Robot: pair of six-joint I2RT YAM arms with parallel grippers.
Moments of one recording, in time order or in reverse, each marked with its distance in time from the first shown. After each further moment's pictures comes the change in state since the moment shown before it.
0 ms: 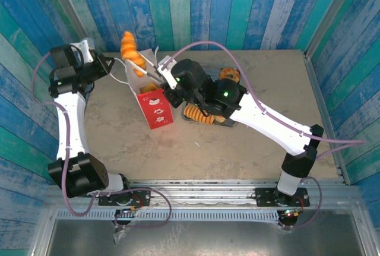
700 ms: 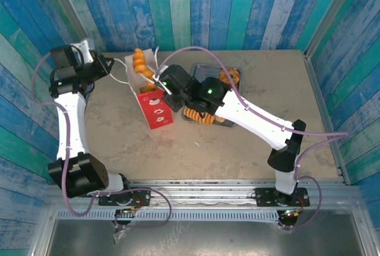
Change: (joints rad) left arm 0.000 -0.001 -0.007 0.000 -0.015 0.003; right arm -0.008 0.121 0.085 -0.201 0.083 0.001
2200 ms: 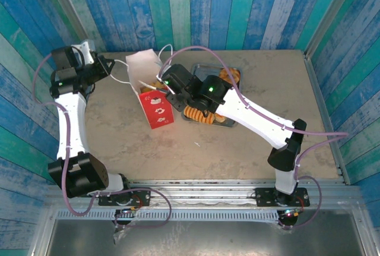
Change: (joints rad) left arm 0.000 0.000 -0.019 0.006 0.005 0.000; right arm -0.023 0.000 -0.005 -0.051 0.011 0.011
